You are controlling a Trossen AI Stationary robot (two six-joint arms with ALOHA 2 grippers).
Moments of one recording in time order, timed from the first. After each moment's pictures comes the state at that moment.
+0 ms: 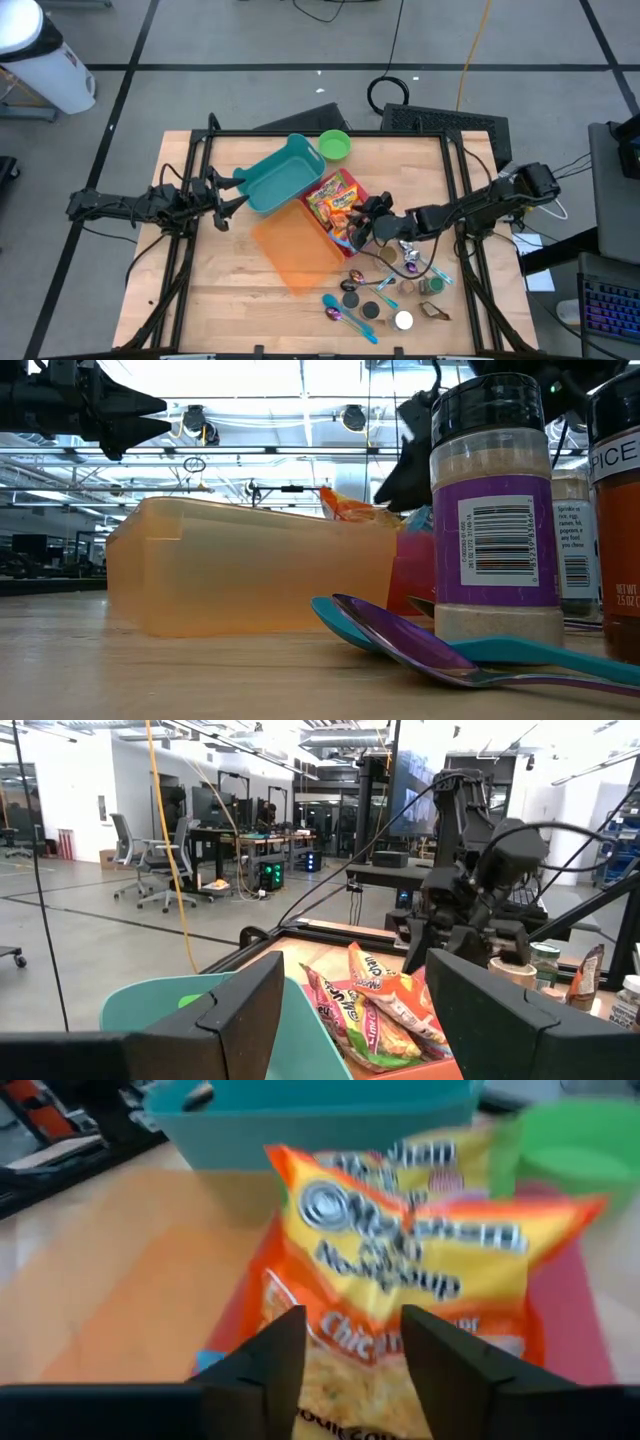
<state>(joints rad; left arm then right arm) -0.08 0.19 0.11 0.24 -0.37 0.00 0.22 1.45 0.68 0.18 0.62 0.63</state>
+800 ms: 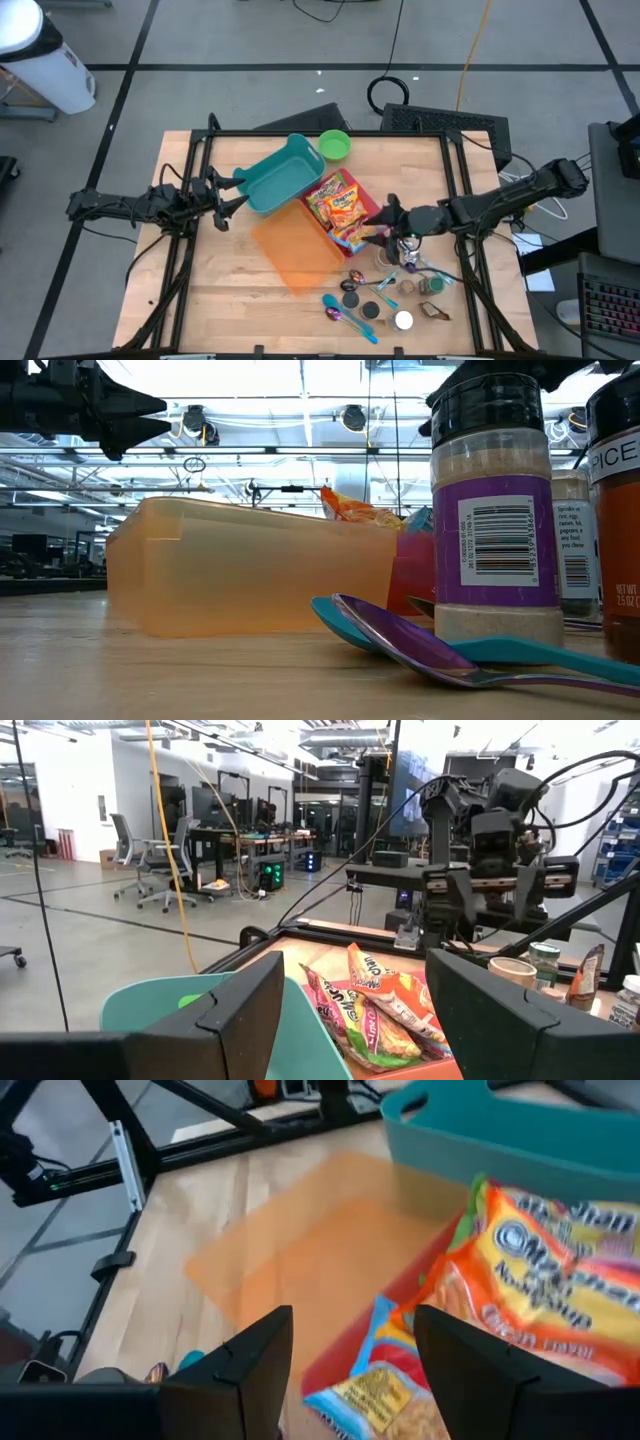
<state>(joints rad) -0.08 0.19 0.11 0.24 -0.37 0.00 0.28 1.10 0.68 -0.02 0.26 0.36</state>
